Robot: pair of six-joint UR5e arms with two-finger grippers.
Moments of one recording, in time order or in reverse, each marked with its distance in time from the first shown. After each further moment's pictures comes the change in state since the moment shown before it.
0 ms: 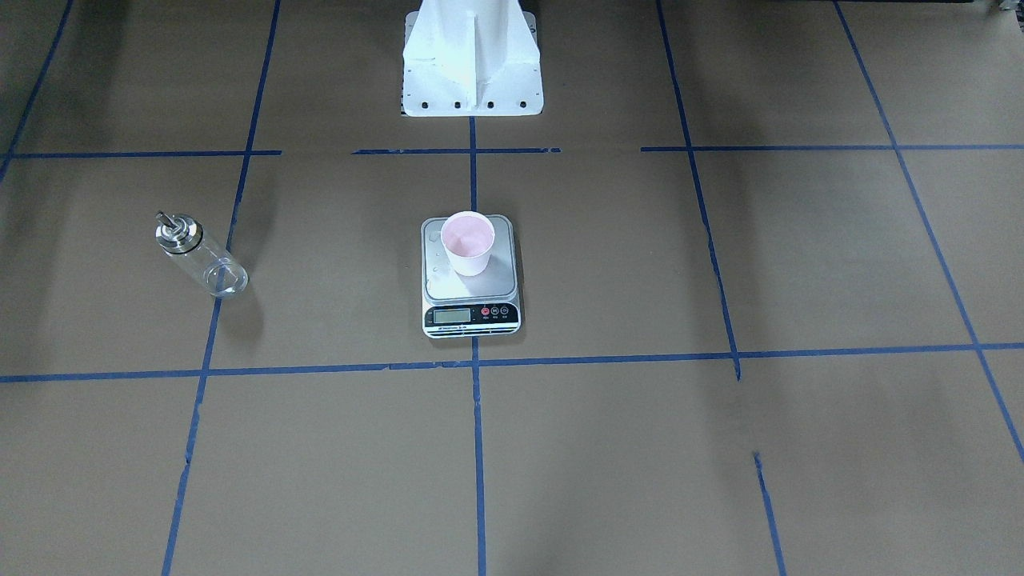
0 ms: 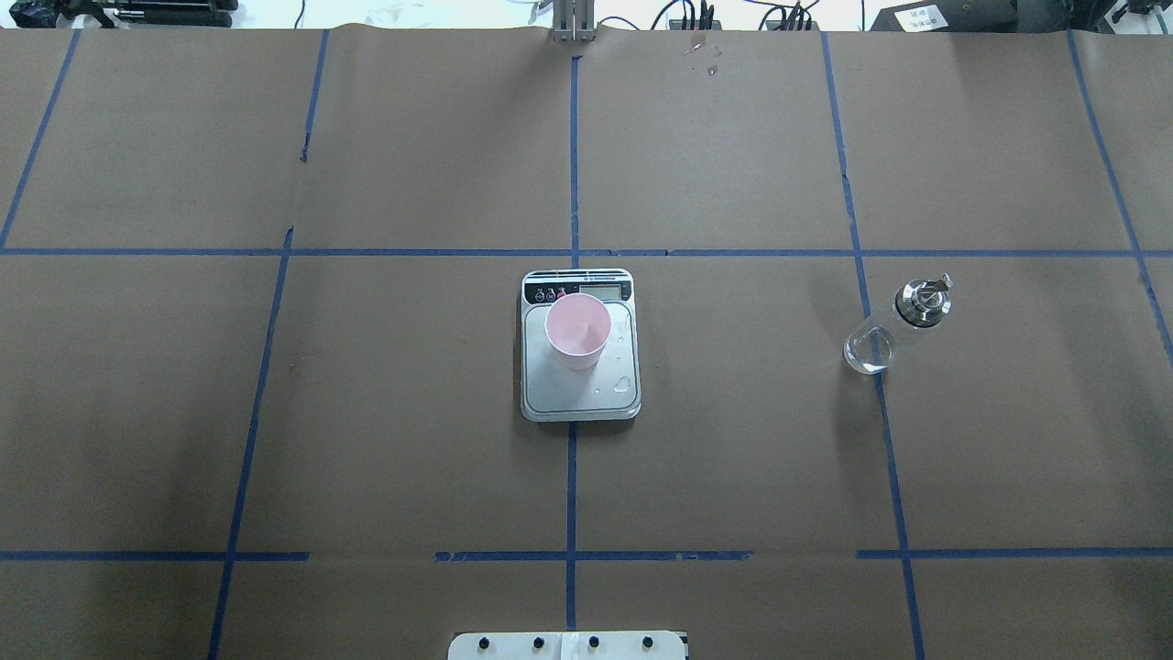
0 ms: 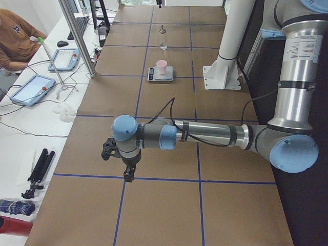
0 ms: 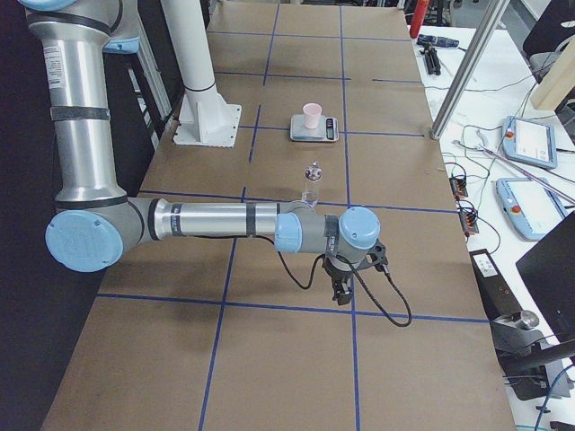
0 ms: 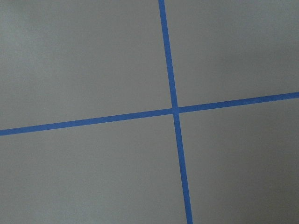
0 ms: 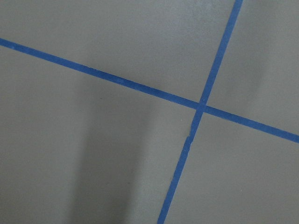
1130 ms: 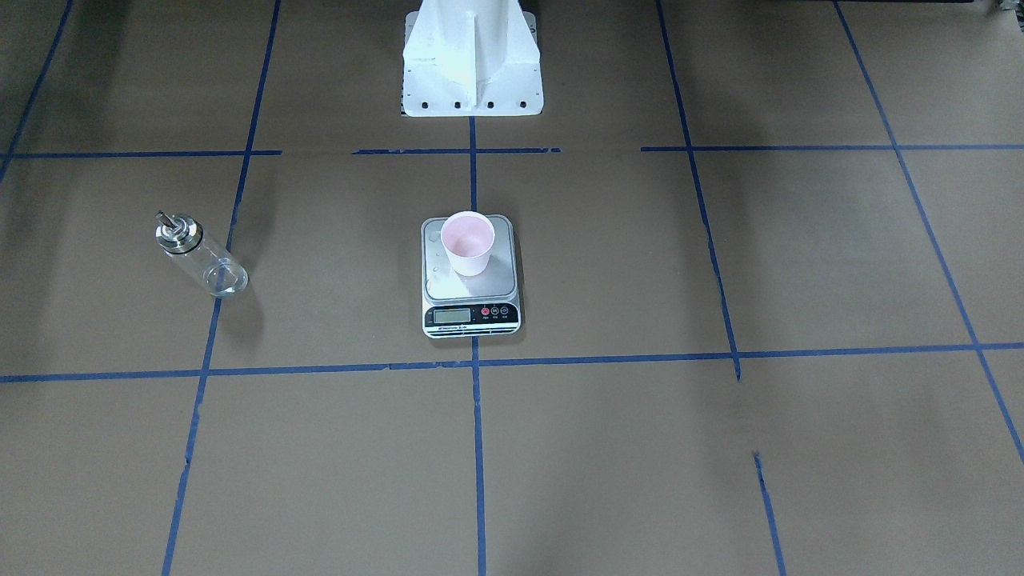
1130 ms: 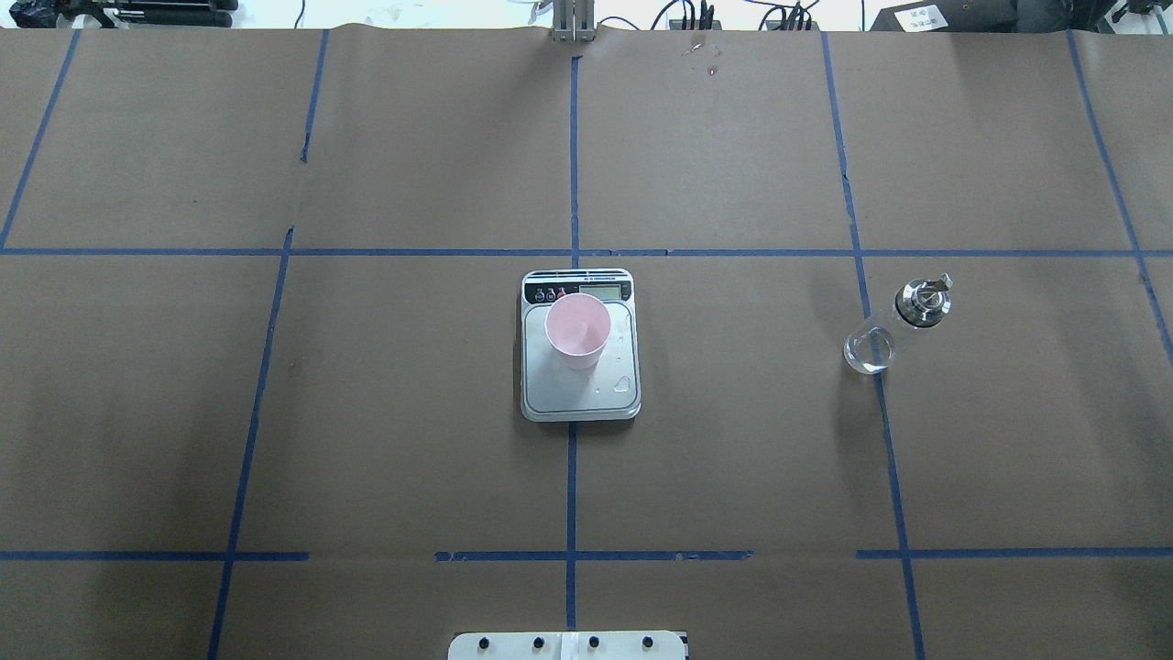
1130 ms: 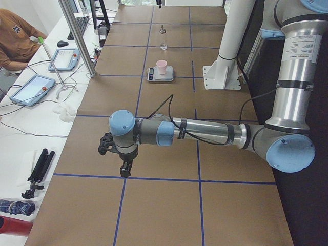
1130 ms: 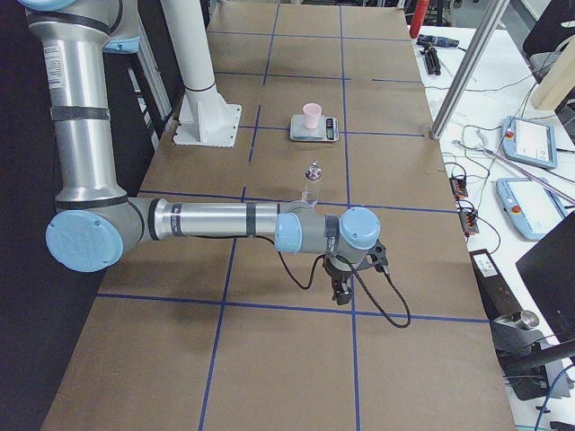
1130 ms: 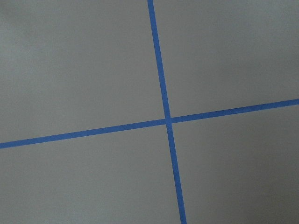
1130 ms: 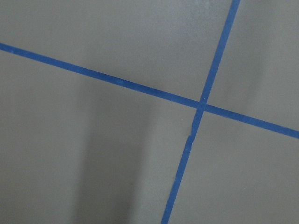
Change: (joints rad) left arm 0.000 -0.018 -0.001 -0.003 -0.006 0.003; right arm 0.000 0.000 -0.002 -0.002 0.015 0.046
